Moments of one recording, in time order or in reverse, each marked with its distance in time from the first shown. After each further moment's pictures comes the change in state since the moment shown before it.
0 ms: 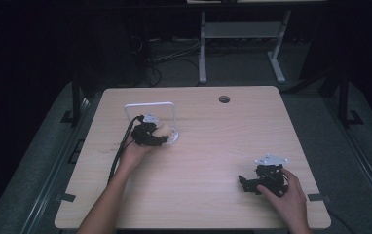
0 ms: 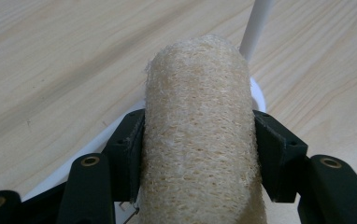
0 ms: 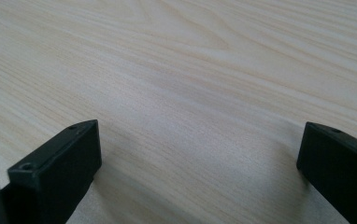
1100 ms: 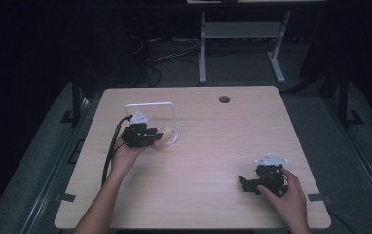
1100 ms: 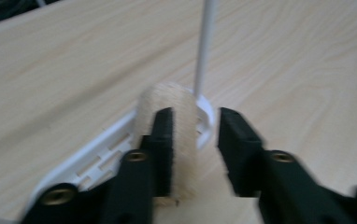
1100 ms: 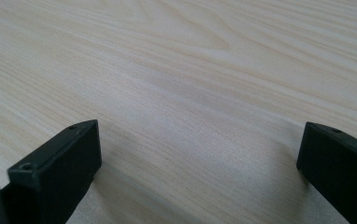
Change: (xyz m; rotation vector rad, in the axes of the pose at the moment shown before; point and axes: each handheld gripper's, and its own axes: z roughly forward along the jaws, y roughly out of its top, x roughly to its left) left arm -0.016 0.000 -0.059 -0.128 -0.043 -0.027; right arm 0.000 0.000 0.000 0.000 0.000 0.000
